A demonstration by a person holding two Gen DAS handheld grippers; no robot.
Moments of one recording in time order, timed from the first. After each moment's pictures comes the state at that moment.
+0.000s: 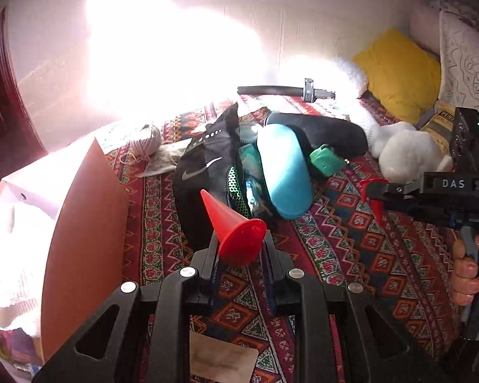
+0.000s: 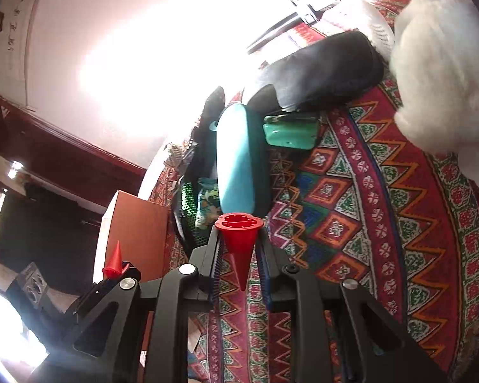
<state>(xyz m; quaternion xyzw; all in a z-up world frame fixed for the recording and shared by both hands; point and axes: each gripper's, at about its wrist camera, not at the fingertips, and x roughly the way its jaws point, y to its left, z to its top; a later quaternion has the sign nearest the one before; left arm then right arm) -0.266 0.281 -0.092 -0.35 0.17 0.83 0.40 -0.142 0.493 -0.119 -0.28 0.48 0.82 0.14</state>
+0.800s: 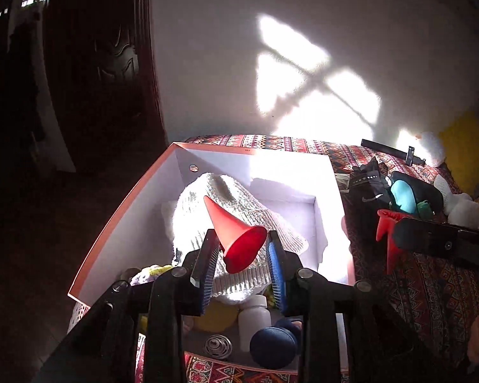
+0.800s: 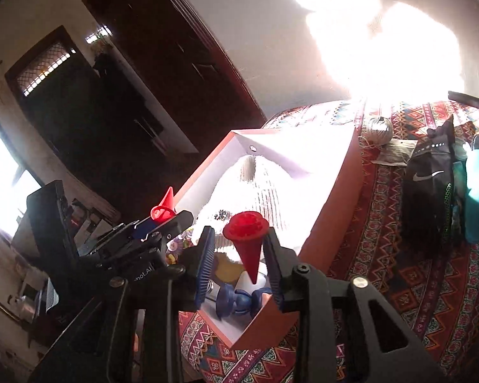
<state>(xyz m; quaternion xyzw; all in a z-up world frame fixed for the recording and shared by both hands) -0.354 0.041 -0.038 -0.31 0.09 0.92 0.23 -0.322 0.215 -0.001 -0.32 0.25 0.91 -0.03</state>
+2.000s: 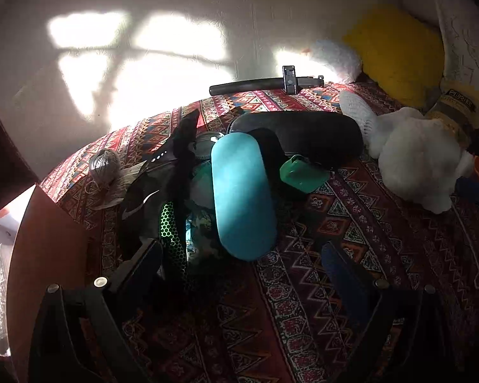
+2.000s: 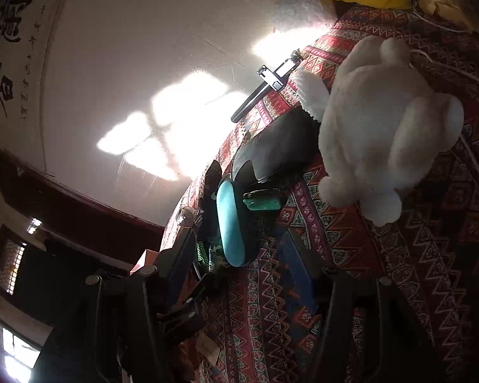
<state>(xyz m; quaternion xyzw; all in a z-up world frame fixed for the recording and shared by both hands) -0.273 0.427 -0.138 -0.37 0.24 0.81 0.38 -0.059 0.545 -0.079 -0.16 0.54 0.81 0.19</state>
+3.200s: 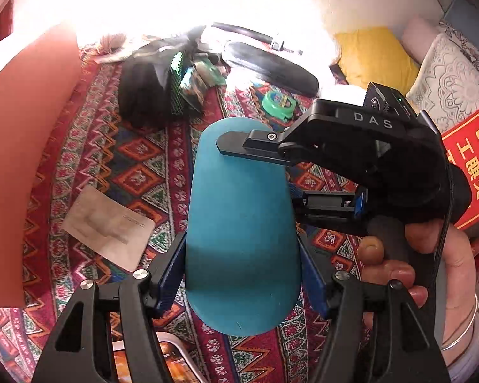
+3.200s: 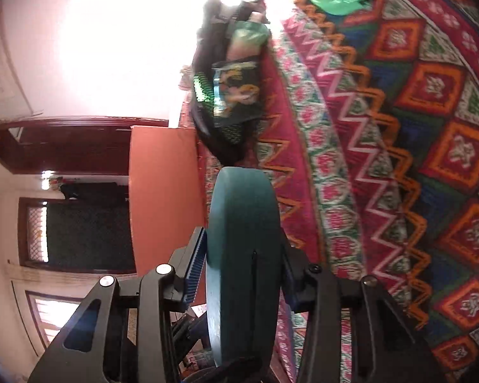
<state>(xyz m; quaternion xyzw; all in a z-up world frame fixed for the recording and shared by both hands) -0.206 0.246 -0.136 -0.49 0.08 0.75 0.44 -0.179 0.426 -0.174 -0.31 0.61 0.73 0.01</state>
